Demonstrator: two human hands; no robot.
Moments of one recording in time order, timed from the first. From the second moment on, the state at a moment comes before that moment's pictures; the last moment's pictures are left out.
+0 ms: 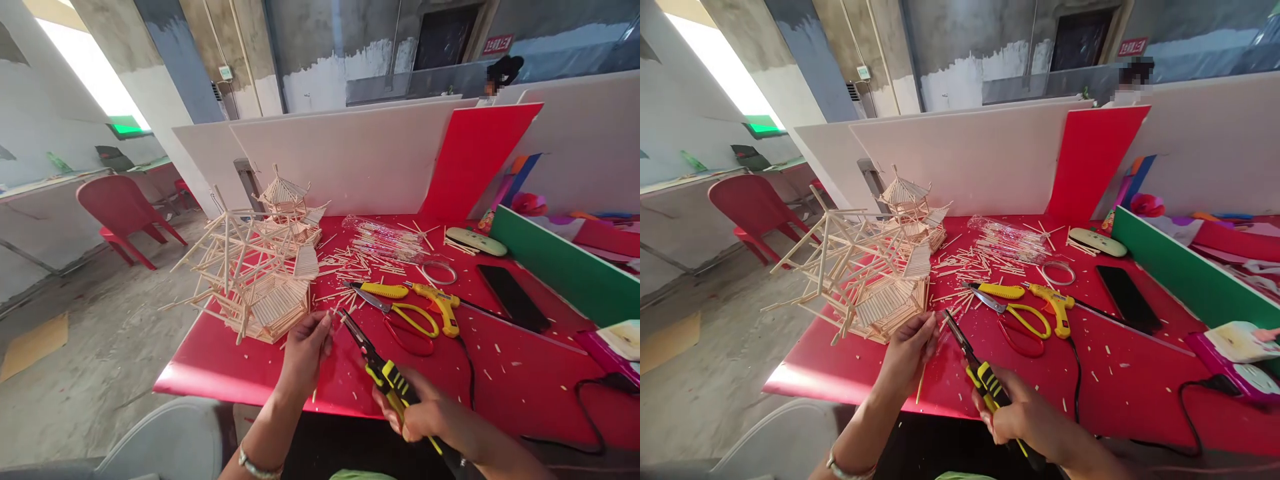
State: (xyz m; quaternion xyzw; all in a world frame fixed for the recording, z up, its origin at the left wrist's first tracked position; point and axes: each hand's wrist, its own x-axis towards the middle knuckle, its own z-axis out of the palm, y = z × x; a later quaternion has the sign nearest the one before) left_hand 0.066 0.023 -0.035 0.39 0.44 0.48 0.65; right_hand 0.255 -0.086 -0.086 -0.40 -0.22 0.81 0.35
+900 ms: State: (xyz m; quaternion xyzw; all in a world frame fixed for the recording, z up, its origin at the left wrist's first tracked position) left_hand 0.030 0.000 -0.019 0.25 0.45 0.50 0.69; right_hand 0.260 -0.085 -0.049 -0.74 -0.52 0.35 0.25
